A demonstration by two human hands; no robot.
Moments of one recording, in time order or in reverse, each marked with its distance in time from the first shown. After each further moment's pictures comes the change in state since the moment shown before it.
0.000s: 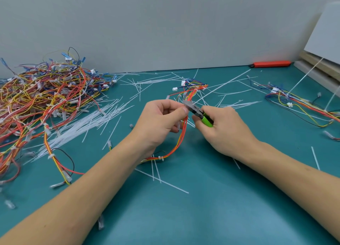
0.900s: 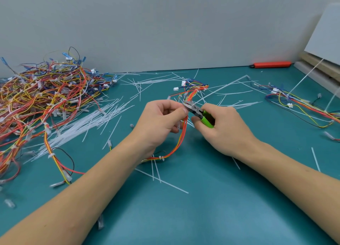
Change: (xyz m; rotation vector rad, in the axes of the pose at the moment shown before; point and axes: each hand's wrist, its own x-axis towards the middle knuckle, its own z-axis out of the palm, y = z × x) left_hand 0.000 0.000 0.001 0.029 0.006 0.003; right_hand 0.001 -0.001 -0.002 0.010 0.018 -0.001
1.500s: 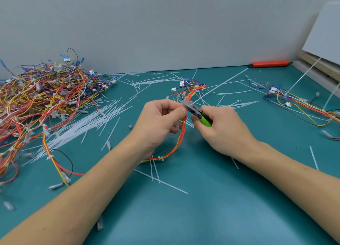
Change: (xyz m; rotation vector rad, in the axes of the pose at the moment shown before) left_hand 0.000 -0.001 0.001 -0.006 -0.007 0.022; right_hand -0.001 -0.001 0.001 -0.021 -0.006 0.022
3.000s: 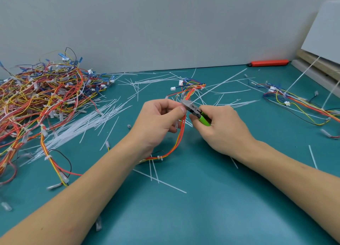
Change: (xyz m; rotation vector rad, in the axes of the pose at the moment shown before) left_hand 0.001 -0.001 0.000 -0.001 -0.006 0.009; right_hand 0.000 -0.001 0.000 -0.021 0.012 0.008
